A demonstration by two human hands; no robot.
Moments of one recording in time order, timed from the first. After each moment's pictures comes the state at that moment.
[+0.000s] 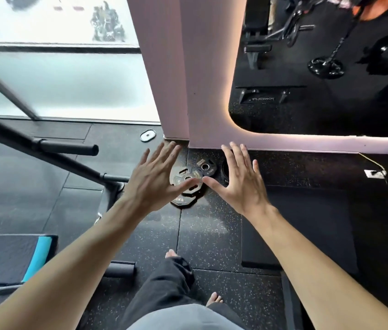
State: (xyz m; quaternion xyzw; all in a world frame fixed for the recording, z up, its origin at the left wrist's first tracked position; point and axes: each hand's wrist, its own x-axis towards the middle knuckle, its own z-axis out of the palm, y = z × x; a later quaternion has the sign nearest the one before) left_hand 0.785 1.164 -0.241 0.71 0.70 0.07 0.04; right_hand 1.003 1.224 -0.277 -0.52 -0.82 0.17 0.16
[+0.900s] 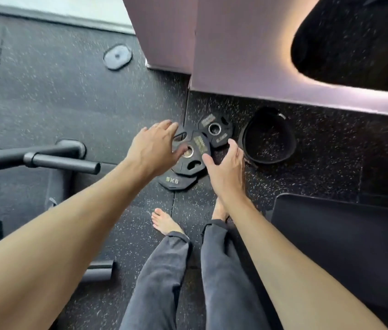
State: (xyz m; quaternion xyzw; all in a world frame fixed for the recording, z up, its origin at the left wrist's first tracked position) left_hand 0.631 1.552 -0.631 0.66 0.71 -0.09 0.24; right_hand 0.806 1.552 -0.653 -0.71 -0.53 0.46 0.08
